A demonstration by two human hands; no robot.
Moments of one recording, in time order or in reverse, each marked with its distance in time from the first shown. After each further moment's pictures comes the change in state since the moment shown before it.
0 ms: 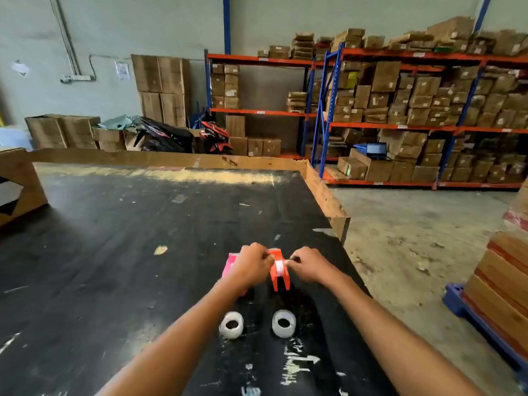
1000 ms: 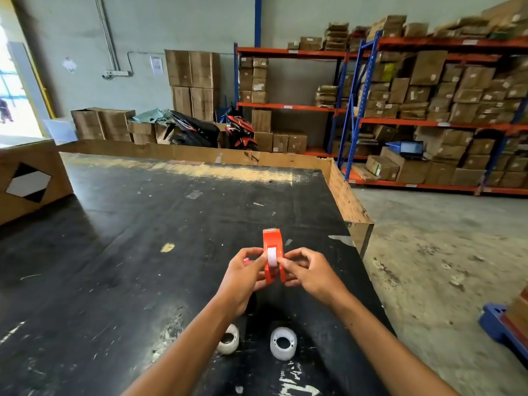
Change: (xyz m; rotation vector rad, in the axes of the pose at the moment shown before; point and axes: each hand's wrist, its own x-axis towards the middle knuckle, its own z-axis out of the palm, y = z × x) left_hand -0.003 -0.013 0.014 -1.061 0.126 -0.249; right_hand -0.009 -0.006 -0.002 0.852 -0.021 -0.121
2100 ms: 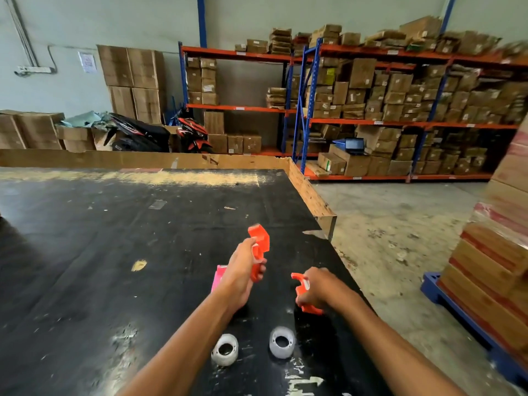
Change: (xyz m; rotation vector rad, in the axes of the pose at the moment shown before) left_hand 0.006 0.033 0.017 0.003 -0.075 -0.135; right_hand -0.012 0.012 -0.015 -1.025 0.070 0.429
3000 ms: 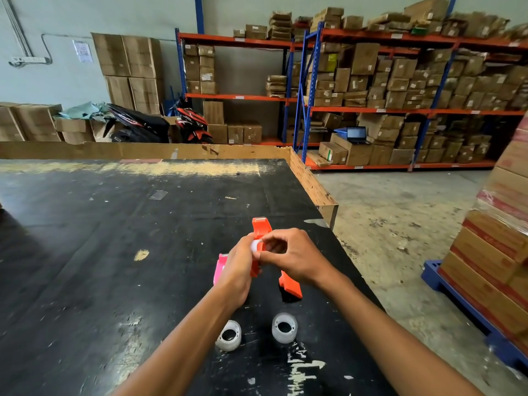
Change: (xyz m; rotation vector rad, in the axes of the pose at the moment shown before) left_hand -0.024 -0.002 -0.004 -0.013 0.030 0.058; right_hand -0.027 -0.048 -0.020 0.675 0.210 -0.671
